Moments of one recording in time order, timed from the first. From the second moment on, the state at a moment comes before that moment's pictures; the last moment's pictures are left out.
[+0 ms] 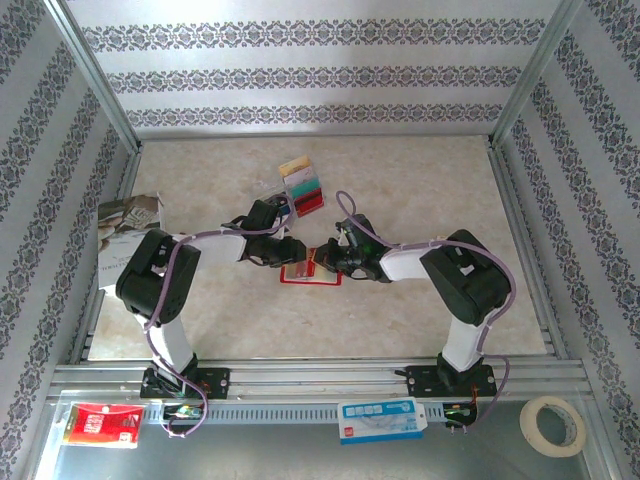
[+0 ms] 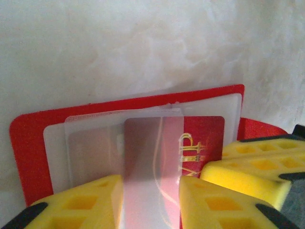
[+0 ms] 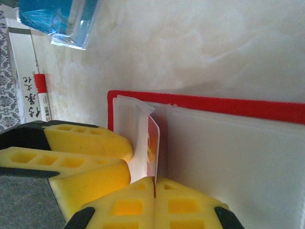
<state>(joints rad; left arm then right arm) -0.43 1.78 0.95 -0.18 0.48 -0.59 0.60 1.80 0.79 0.28 -0.44 1.03</state>
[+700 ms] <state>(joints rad) -0.42 1.43 0.82 0.06 0.46 -0.79 0.55 1.35 0.68 0.22 -0.32 0.89</state>
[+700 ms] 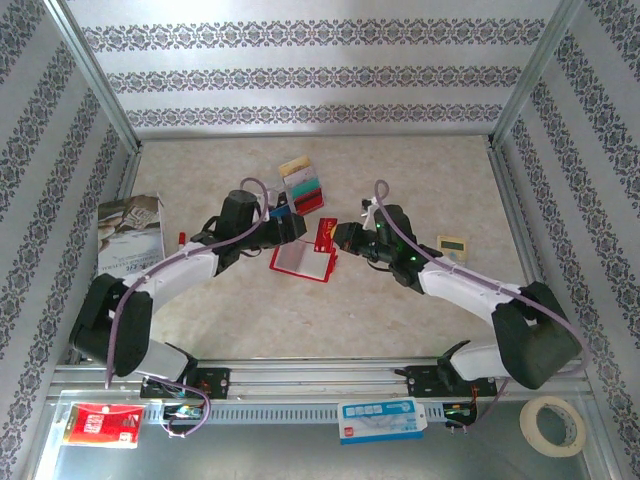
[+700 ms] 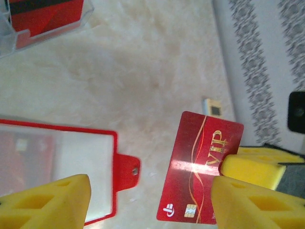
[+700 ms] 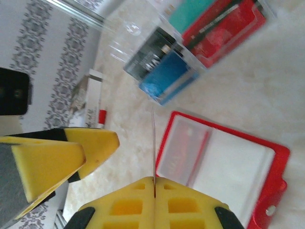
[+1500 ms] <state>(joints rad) -0.43 1.45 0.78 0.55 0.61 -1.19 0.51 1.35 0.67 0.69 -0.40 1.17</state>
